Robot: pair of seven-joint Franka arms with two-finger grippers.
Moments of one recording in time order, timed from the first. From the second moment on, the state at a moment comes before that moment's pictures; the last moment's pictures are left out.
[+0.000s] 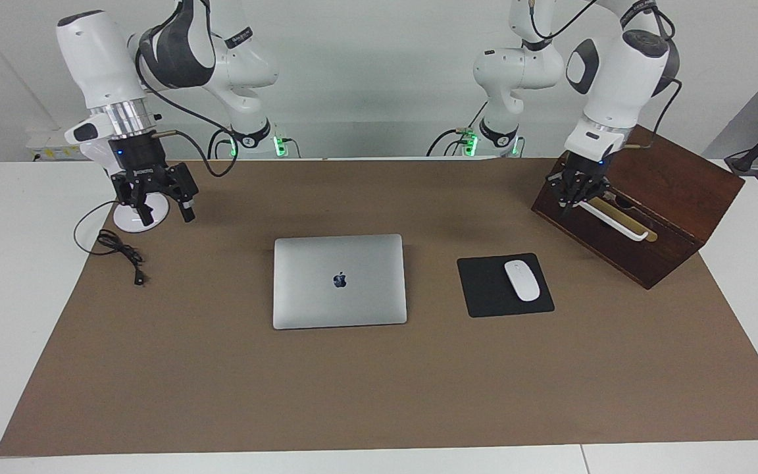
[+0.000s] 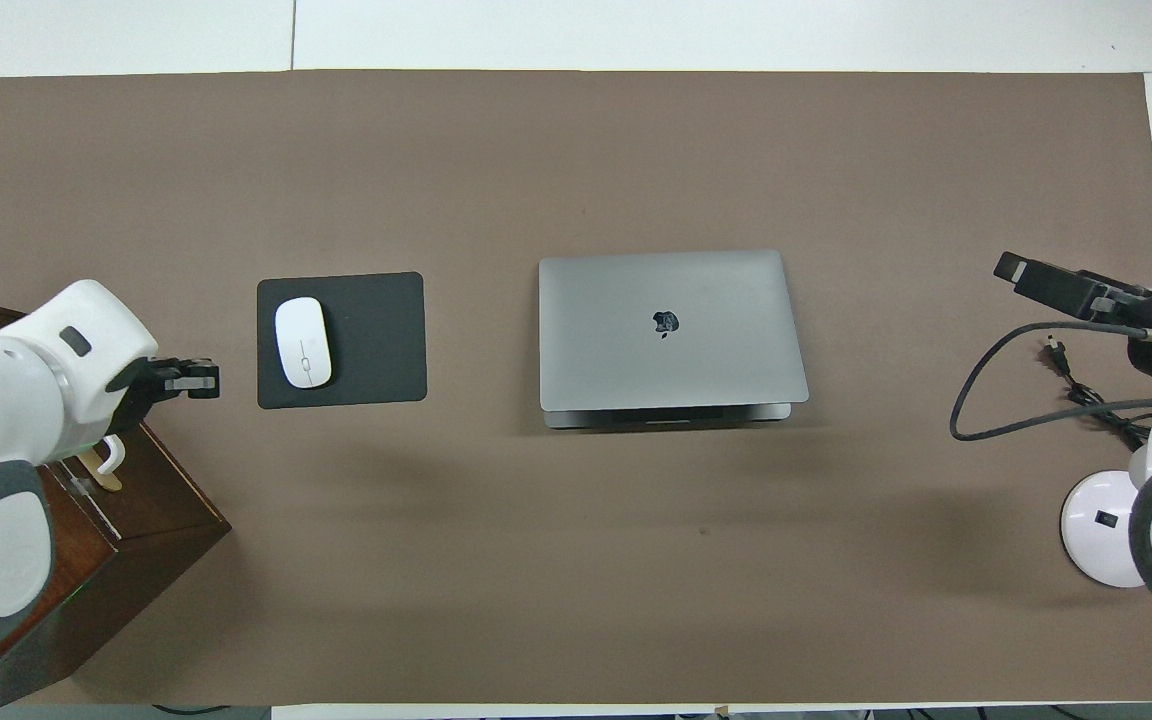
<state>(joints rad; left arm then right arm) -0.17 -0.29 0.00 -2.32 -0.05 2.29 -0.01 -0.01 -0.31 -0.05 -2.31 0.52 2.53 -0.15</state>
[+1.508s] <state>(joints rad) -0.60 -0.10 -0.01 -2.72 -0.05 3.28 -0.22 0.52 -0.46 0.00 -2.63 1.62 3.20 -0.19</state>
